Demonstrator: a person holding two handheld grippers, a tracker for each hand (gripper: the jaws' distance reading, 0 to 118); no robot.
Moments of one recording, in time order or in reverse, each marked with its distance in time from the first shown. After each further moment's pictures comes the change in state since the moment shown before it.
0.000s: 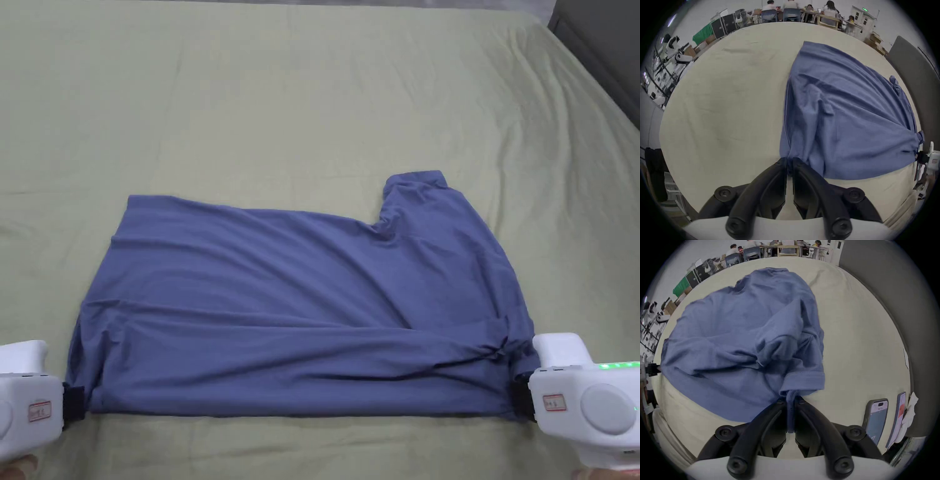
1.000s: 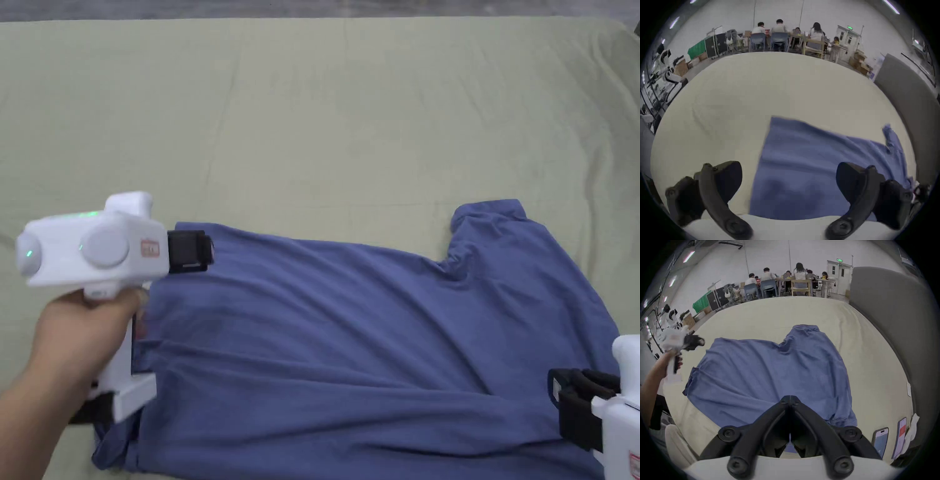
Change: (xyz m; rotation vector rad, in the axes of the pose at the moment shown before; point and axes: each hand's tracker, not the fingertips) left arm 0.054 0.213 -0.065 0.268 -0.061 -0.036; right arm -0.071 0.050 0.079 0.344 0.148 0.025
